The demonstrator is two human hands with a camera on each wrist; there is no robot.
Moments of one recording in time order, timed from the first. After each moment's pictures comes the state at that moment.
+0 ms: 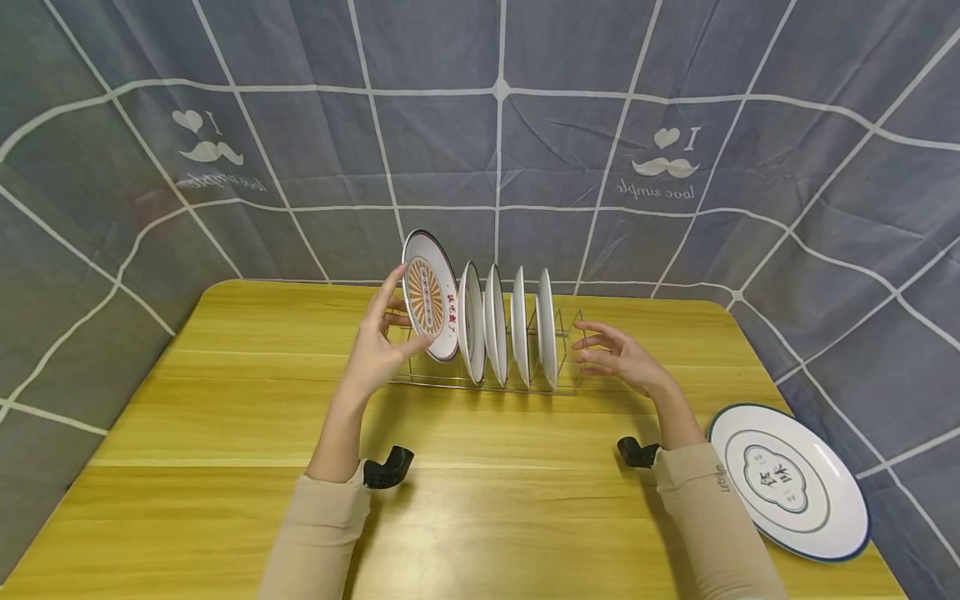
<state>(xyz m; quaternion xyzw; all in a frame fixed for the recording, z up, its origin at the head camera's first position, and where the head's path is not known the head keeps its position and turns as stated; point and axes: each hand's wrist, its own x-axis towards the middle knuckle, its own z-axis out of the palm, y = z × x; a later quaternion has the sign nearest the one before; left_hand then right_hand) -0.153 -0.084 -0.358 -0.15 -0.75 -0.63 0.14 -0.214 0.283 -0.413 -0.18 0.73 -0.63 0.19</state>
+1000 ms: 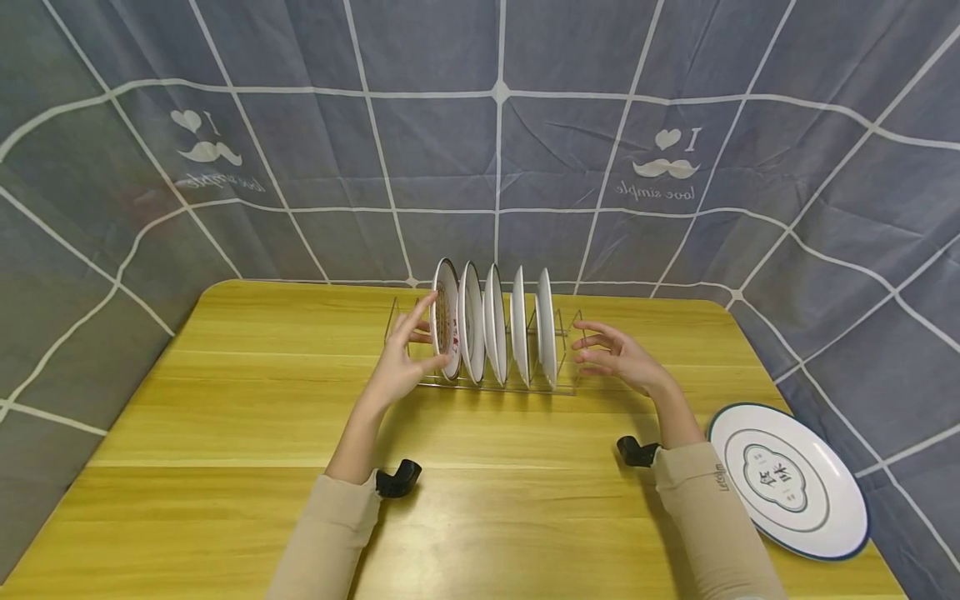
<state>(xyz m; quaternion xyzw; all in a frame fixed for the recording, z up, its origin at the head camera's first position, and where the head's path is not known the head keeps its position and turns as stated) -0.164 -0.072 -0.396 -0.15 -0.78 -0.60 0.08 -0.216 0.282 -0.414 -0.18 0.73 -0.63 0.20</state>
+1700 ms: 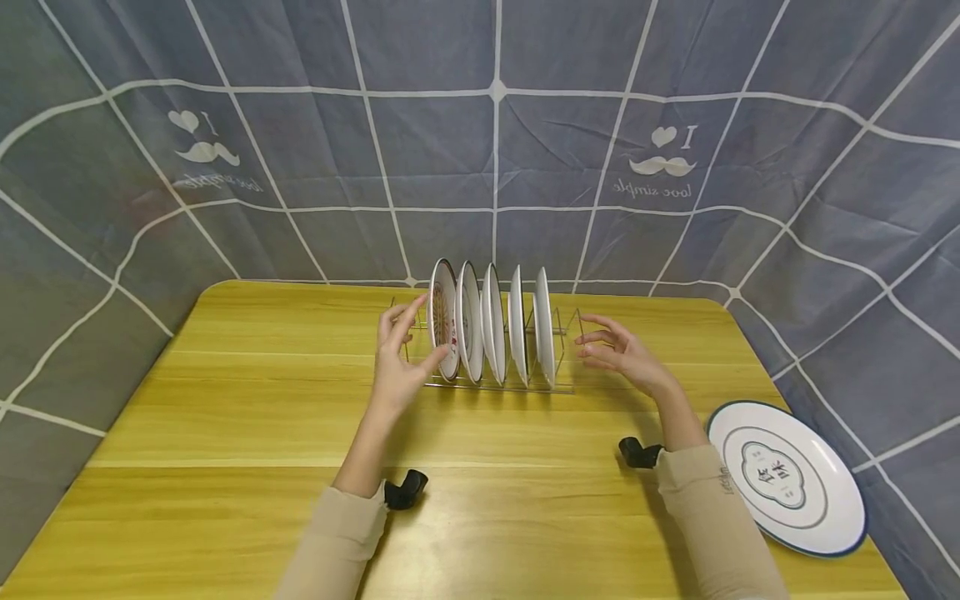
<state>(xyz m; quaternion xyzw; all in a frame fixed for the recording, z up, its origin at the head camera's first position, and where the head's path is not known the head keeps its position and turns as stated) -0.146 -0.055 -0.389 -0.14 -0.74 -0.61 0.23 -0.209 0.287 -0.410 -0.19 0.72 -0.65 0.15</state>
